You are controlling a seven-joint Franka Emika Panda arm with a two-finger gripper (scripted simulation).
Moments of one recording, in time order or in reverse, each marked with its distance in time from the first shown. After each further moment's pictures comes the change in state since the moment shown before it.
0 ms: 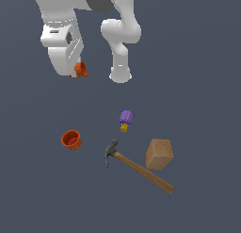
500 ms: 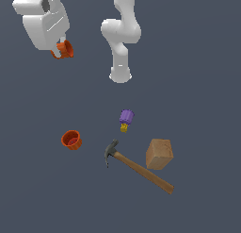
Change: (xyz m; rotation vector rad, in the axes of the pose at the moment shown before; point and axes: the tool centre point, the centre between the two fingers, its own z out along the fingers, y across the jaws) arm -0.043 -0.026 -0.063 0.002 -0.004 0.003
